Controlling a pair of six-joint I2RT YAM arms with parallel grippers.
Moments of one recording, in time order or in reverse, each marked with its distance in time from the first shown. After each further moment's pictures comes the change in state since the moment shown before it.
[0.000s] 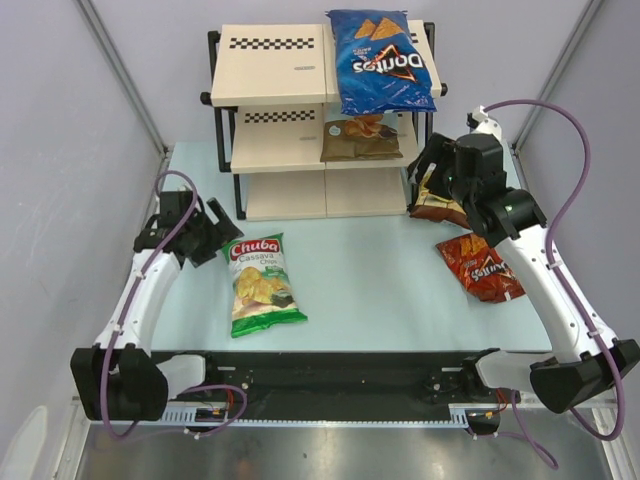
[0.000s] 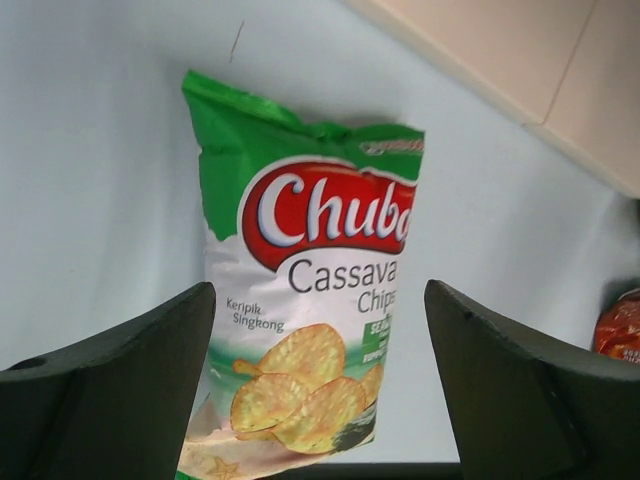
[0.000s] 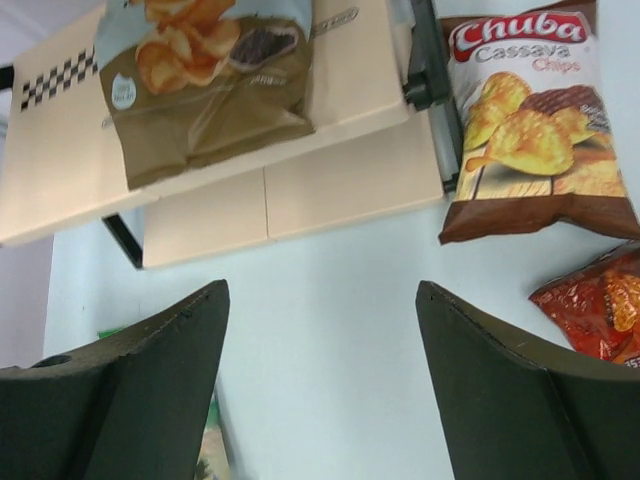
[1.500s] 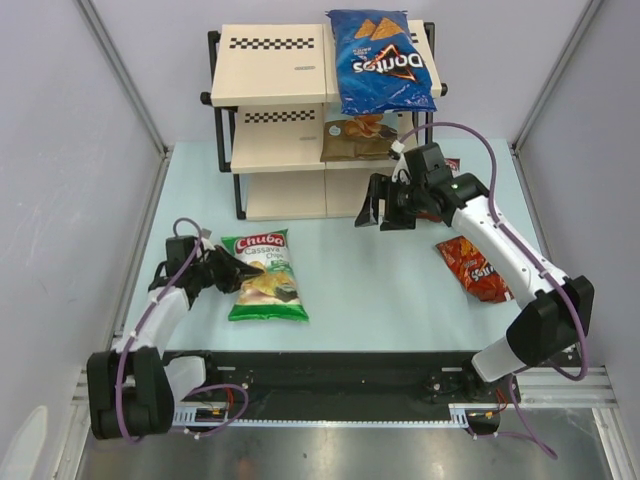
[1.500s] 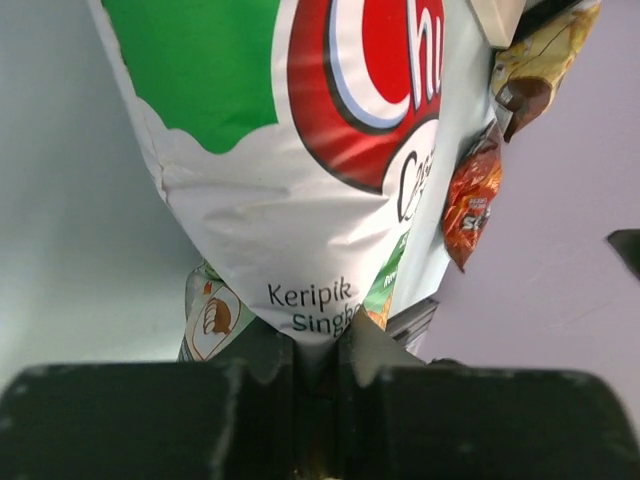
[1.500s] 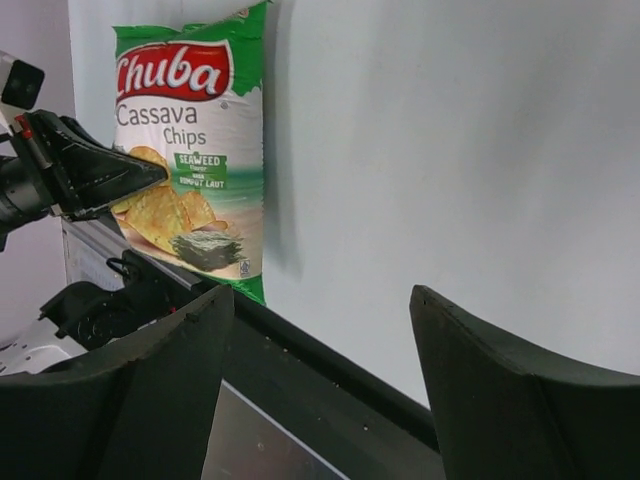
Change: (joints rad) left arm 0.101 -0.051 -0.502 0.445 0.602 -0.188; right arm 0.064 0.250 -0.003 -0.154 -0.596 -0.095
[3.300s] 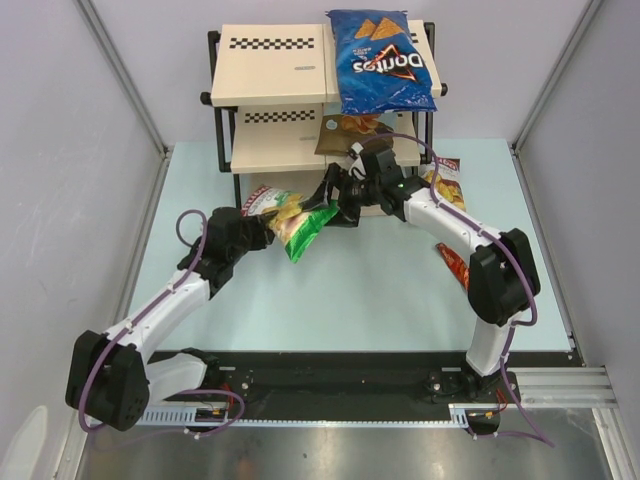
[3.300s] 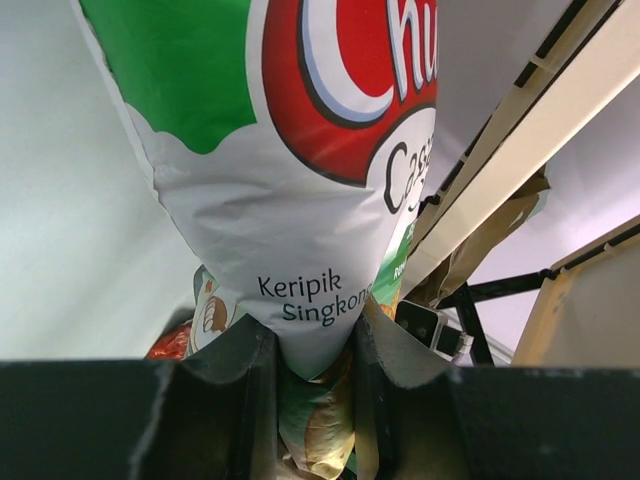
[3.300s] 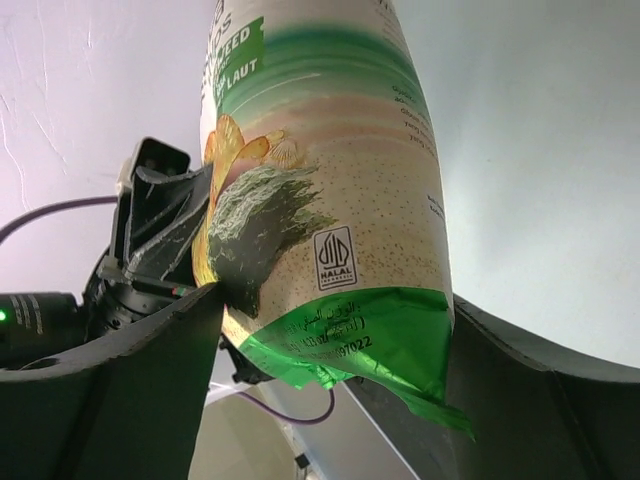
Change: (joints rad) left arm -0.465 0.032 0.212 0.163 -0.775 -1.109; right arm 0.103 0.326 0.049 0.465 -0.232 0.430
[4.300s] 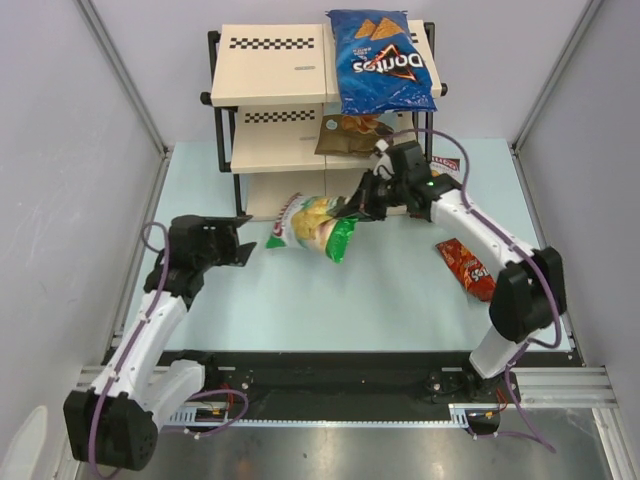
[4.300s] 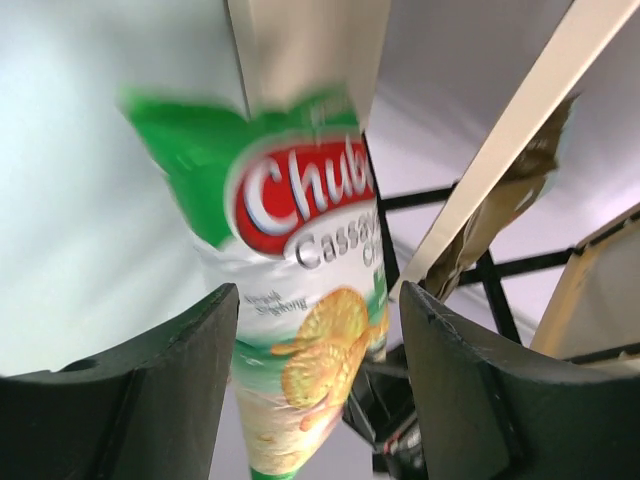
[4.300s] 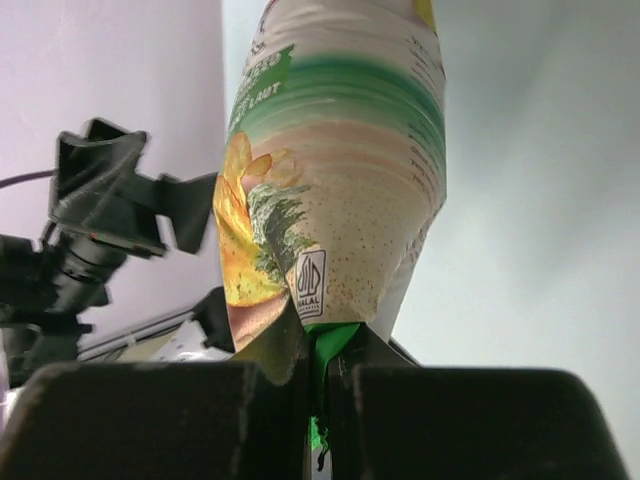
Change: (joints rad) left arm 0.195 -0.197 -0.016 -0.233 0.219 0.199; right arm -0.070 -0.116 -0.060 -0.120 -0.029 -0.115
